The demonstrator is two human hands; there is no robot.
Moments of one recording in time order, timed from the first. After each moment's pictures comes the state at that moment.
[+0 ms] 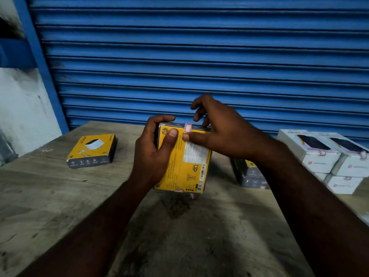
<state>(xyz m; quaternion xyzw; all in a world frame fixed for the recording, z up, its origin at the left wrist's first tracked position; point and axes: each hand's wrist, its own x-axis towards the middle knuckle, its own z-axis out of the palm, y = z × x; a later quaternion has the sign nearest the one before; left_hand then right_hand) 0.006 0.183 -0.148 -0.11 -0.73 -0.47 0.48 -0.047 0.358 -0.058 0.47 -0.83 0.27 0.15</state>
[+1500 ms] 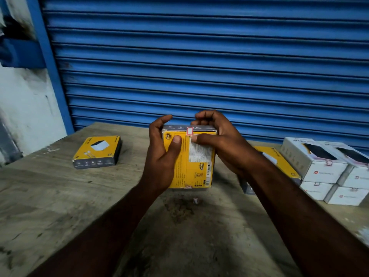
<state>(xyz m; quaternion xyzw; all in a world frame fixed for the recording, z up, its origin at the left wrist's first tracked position) 0.005 0.191 -0.155 -0.10 -0.70 -0.55 0.45 -0.053 0.337 -0.088 0.37 -0.67 0.65 -0.06</state>
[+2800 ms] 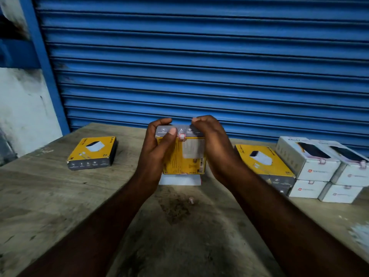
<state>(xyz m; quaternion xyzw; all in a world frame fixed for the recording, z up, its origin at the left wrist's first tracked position) 0.000 0.188 -0.147 -0.09 -0.60 -0.72 0.34 -0.038 0.314 -0.093 0.25 -0.64 0.73 0.02</state>
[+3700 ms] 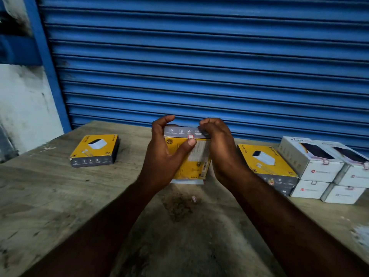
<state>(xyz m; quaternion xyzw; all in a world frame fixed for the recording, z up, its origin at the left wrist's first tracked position) 0.009 0.197 -0.144 -0.06 -0.74 -0.52 0.43 -0.042 0.314 -0.101 0.21 -0.63 0.75 0.04</state>
